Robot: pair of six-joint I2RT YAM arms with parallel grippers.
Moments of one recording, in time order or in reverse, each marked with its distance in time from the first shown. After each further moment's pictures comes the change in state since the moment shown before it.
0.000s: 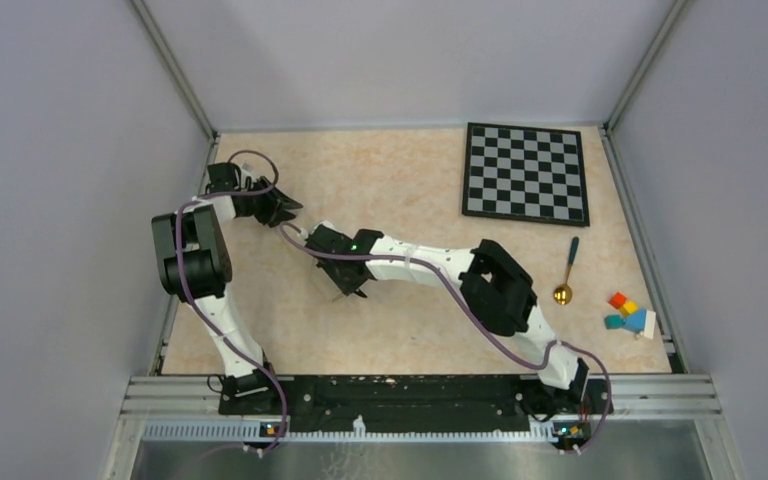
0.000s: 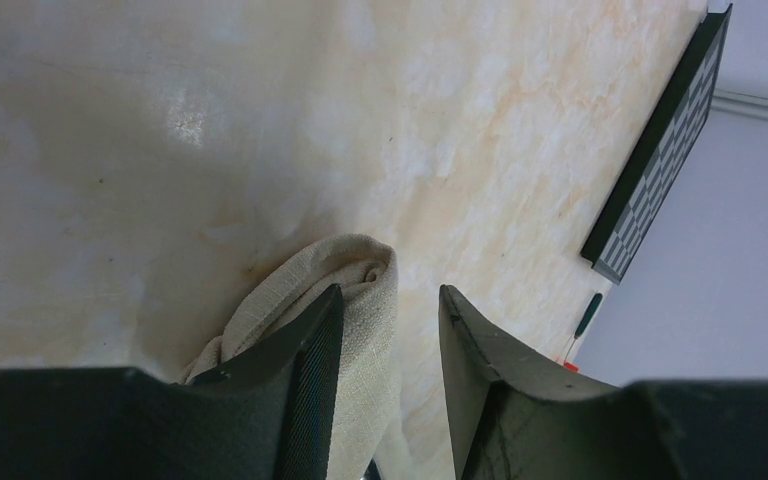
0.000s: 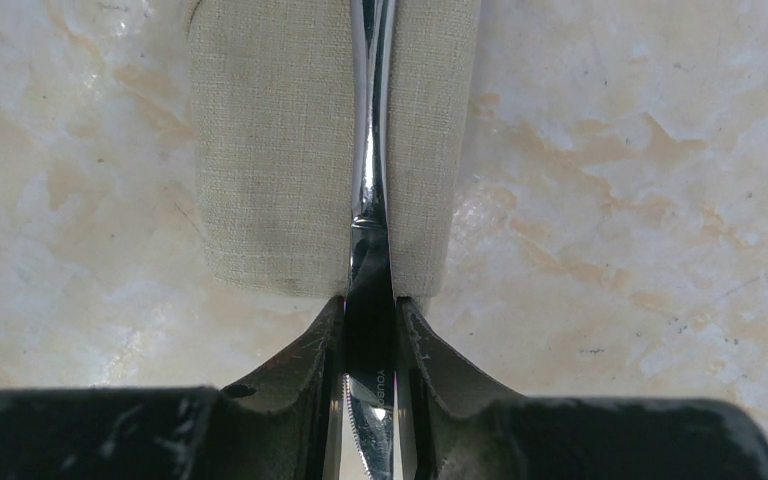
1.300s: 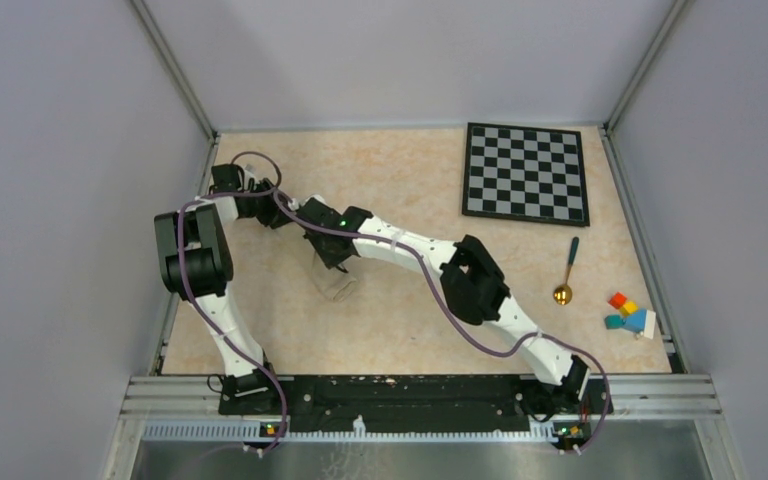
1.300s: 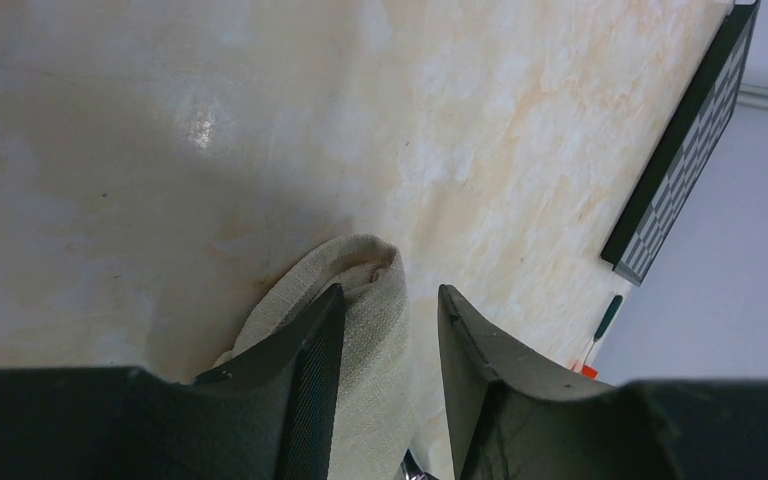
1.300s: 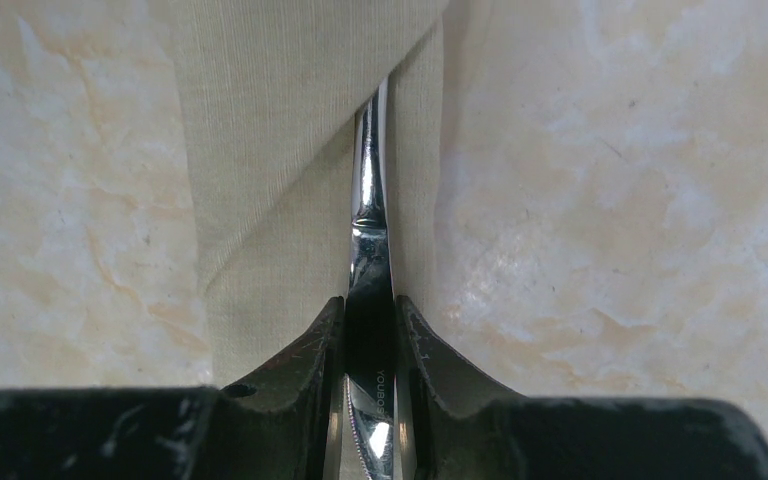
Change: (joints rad) left arm -0.013 0.014 -0.007 0.015 -0.022 0.023; right arm -0.077 0.241 0.396 -0.065 -0.026 0.018
